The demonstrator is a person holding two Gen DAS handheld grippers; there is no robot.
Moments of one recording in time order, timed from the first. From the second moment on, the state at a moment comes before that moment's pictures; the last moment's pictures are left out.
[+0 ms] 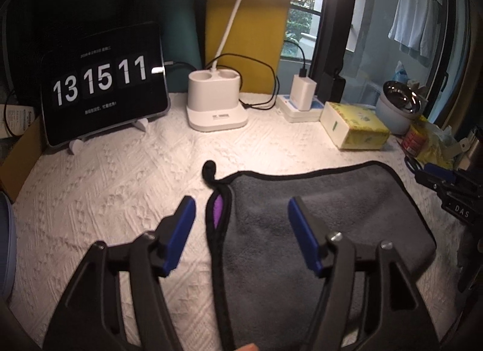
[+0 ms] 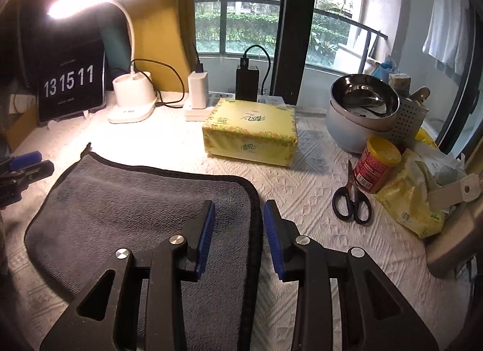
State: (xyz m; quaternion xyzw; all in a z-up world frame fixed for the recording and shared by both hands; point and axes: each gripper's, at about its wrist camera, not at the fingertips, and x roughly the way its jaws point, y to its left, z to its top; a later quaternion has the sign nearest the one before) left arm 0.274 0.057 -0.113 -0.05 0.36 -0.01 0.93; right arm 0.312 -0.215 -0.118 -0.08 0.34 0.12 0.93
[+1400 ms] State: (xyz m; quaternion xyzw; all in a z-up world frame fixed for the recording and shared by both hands) left arm 0.102 0.020 -0.013 -0.06 0.22 -0.04 0.97; right arm 0.128 -0.243 -0.015 -0.04 0.19 0.16 0.97
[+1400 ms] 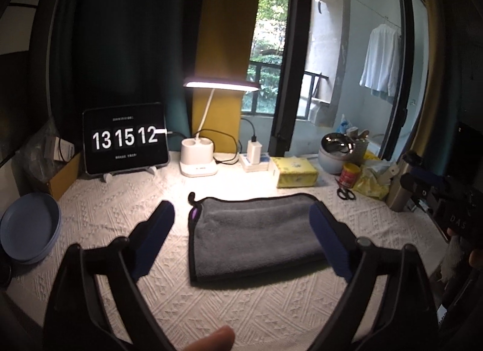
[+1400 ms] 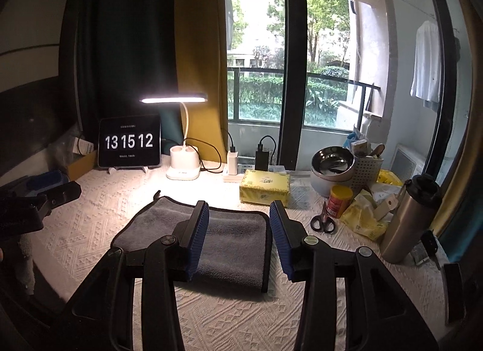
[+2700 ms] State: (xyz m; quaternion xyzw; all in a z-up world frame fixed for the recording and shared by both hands) left arm -0.023 0.002 -0.029 -0.05 0.10 0.02 0.99; right arm 0.009 -0.254 -0.031 -0.05 0.10 0.19 0.98
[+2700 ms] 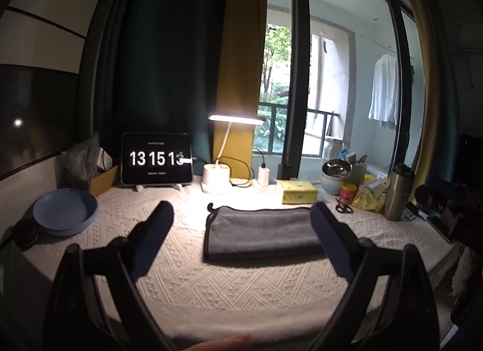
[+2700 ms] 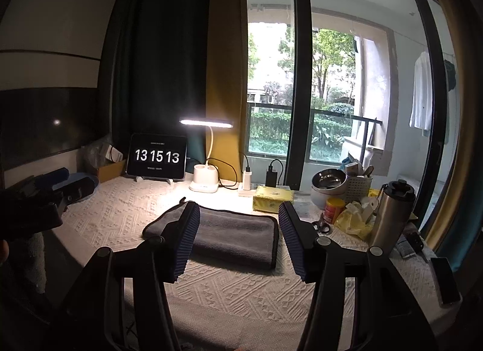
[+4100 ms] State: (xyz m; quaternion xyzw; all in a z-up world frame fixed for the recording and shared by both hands) left arm -0.022 -0.001 -0.033 -0.04 0.10 0.02 0.99; right arm 0.011 -0.252 -0.027 -0.05 0.10 0.19 0.98
